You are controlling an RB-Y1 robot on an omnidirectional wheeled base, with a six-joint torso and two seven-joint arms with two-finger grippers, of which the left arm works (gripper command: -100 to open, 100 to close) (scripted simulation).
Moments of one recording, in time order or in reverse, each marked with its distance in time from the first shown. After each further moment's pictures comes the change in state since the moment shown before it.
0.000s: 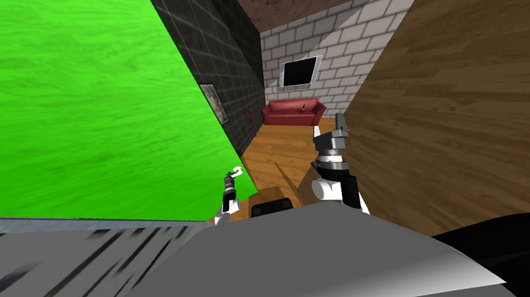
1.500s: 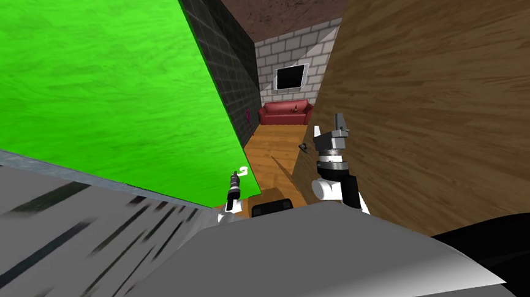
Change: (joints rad) arm -0.008 0.000 -0.111 0.023 -0.059 -0.003 0.071
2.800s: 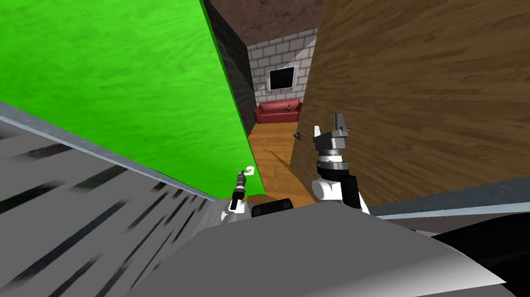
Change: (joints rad) arm 0.002 0.000 -0.134 0.001 -0.074 -0.012 0.049
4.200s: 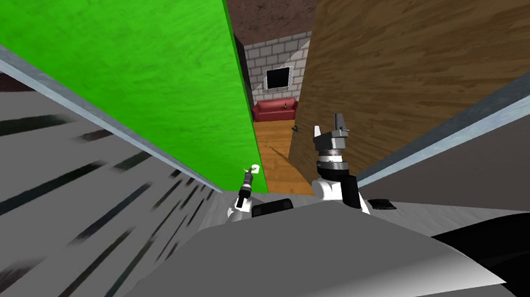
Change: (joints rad) arm -0.018 -0.049 -0.087 0.004 -0.050 -0.010 0.035
